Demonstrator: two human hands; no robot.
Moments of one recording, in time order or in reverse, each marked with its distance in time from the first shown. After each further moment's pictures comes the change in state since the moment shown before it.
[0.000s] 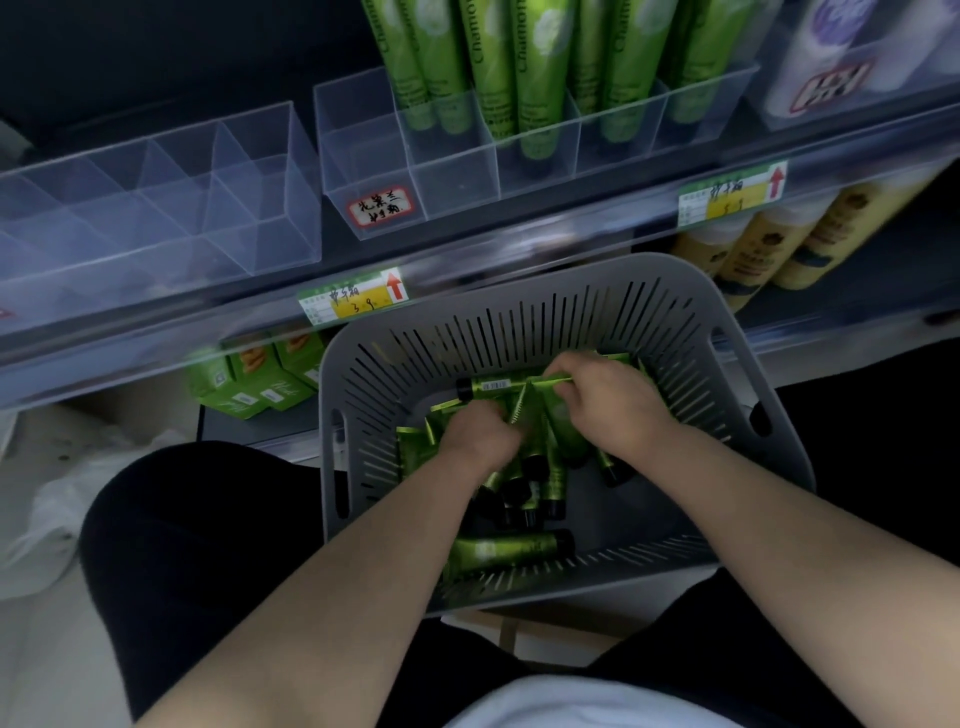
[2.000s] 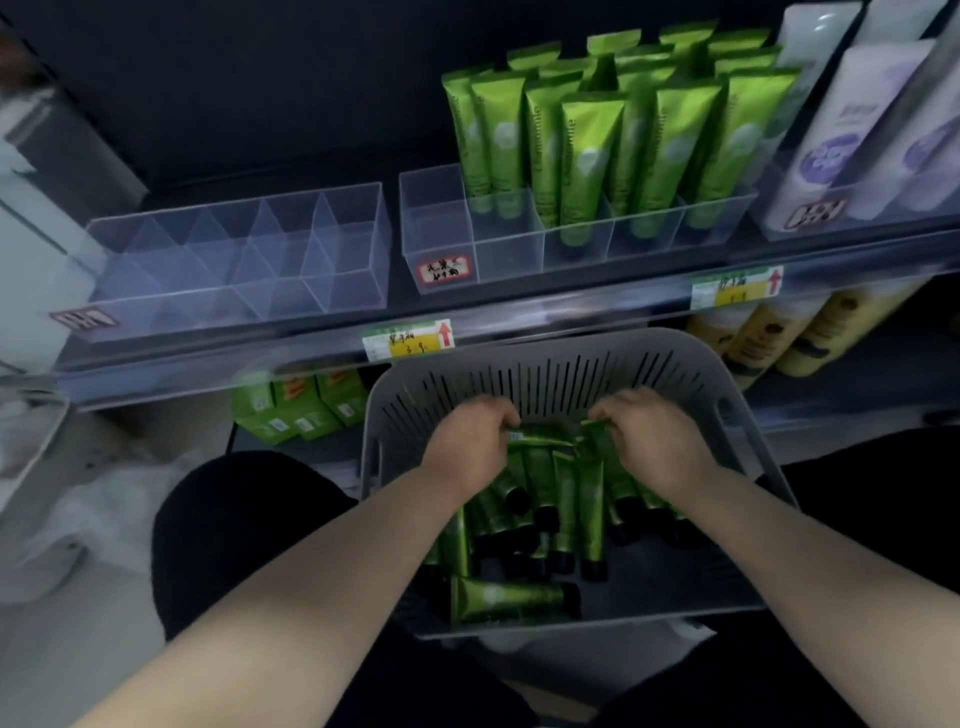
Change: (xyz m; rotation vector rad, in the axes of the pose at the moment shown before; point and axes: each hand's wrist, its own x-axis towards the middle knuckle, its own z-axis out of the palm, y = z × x) left_hand -0.022 -0.005 -0.060 0.237 0.302 0.511; right_hand 0.004 0.022 -0.020 -0.288 0.095 -0.148
